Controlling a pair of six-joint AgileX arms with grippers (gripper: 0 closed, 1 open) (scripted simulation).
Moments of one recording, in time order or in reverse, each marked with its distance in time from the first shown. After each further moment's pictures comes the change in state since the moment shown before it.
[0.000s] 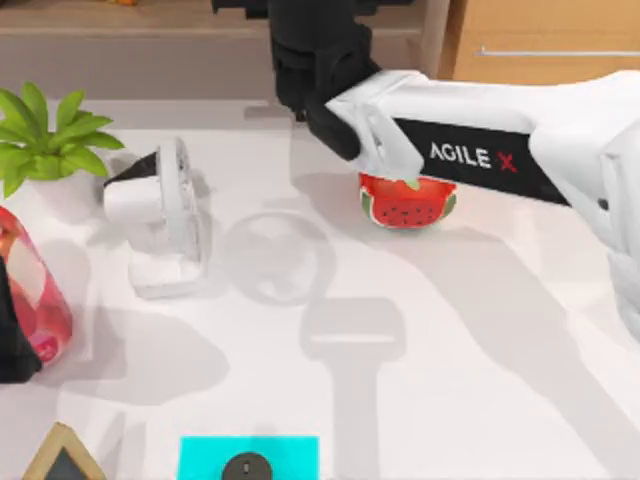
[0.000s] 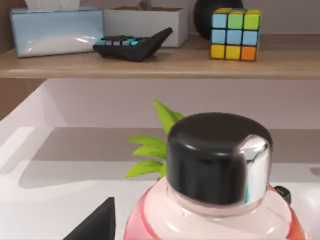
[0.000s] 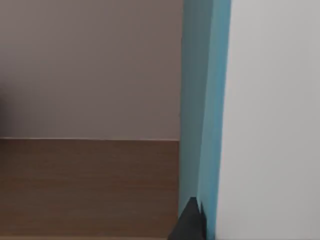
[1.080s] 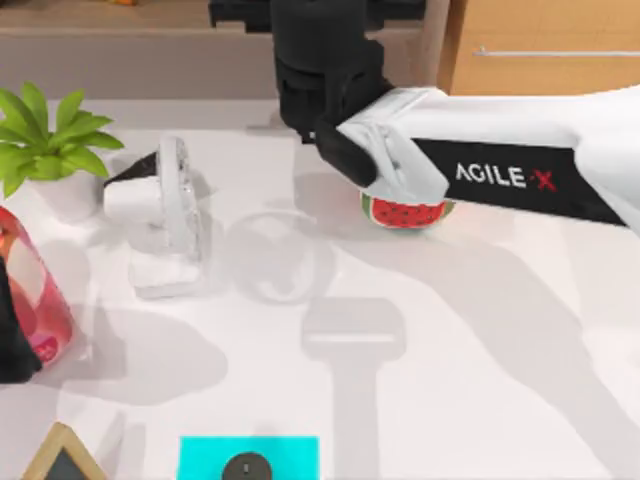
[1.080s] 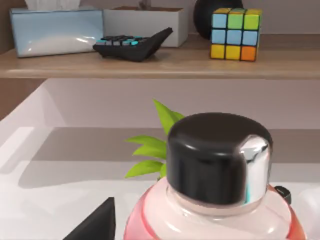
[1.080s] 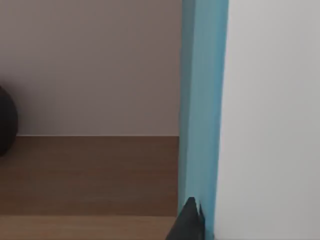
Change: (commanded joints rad) left arm 0.000 0.000 0.000 0.000 0.000 0.000; right arm 0.046 -0.155 -0.198 0.041 0.033 0.023
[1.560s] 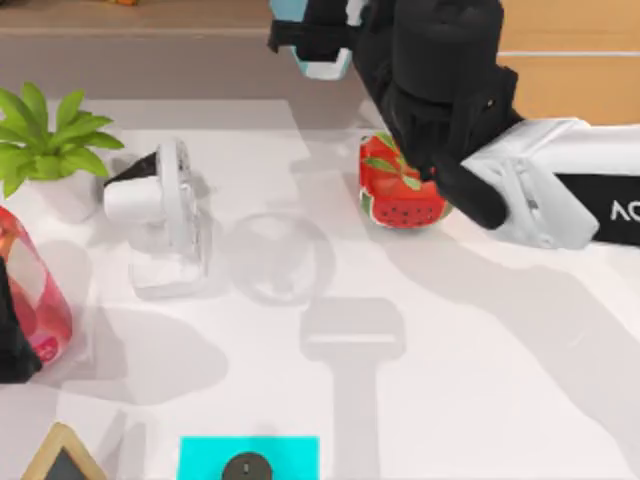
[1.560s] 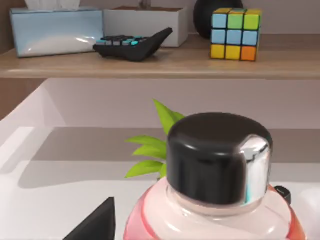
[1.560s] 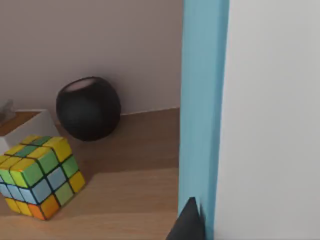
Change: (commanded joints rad) left arm 0.000 0.000 0.000 0.000 0.000 0.000; right arm -0.051 -0.345 -0.436 0.047 -0.334 0.291
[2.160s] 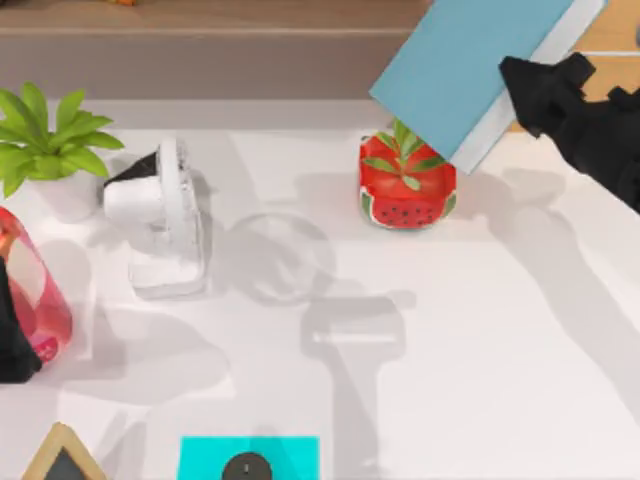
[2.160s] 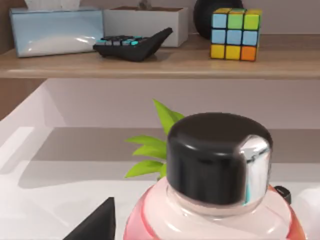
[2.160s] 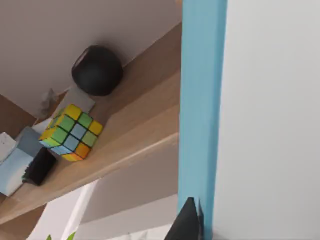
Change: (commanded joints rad) left arm 0.000 0.000 0.000 0.000 0.000 0.000; right arm -0.357 -0.441 -0.576 0.038 -0.572 0.500
